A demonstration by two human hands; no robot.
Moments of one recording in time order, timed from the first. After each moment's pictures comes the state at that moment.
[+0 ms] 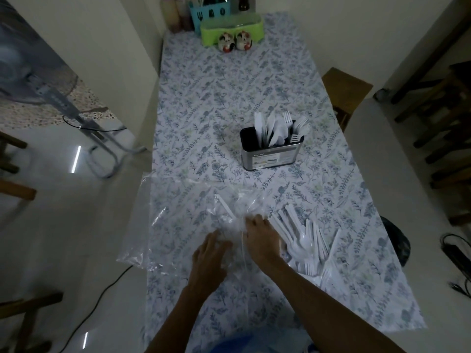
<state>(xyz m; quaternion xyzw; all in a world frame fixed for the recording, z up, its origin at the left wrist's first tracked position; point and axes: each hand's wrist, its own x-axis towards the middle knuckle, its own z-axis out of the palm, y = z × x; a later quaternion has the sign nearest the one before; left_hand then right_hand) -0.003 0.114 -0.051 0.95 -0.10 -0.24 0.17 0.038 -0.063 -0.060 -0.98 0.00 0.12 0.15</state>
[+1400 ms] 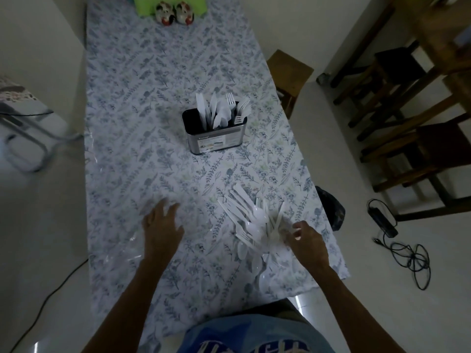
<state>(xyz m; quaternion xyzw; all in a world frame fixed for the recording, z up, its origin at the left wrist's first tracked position) 0.035 0.080 -0.046 0.98 -0.06 -0.09 0.14 -0.074 -0.268 -0.017 -0.90 0.31 0.15 0.28</state>
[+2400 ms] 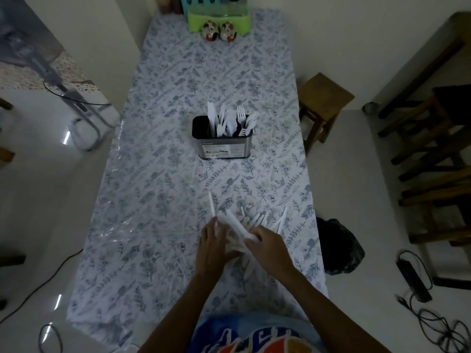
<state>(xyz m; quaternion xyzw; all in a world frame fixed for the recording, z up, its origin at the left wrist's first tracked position) -0.034 -0.094 -0.065 0.97 -0.03 -0.10 0.20 -0.021 -0.274 -0.023 -0.90 0.04 0.17 0.41</state>
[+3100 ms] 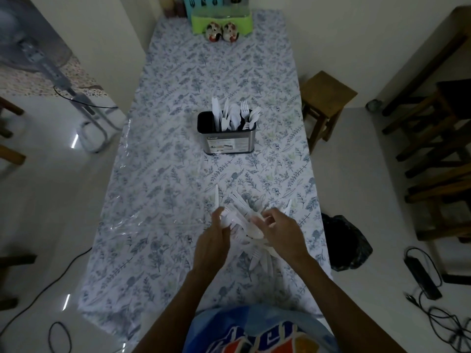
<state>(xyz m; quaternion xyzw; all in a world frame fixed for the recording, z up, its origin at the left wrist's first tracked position) -0.044 -0.093 -0.015 0.92 0.05 -0.04 0.38 -0.018 -0.288 -0.001 -0.92 0.04 0.13 0.37</state>
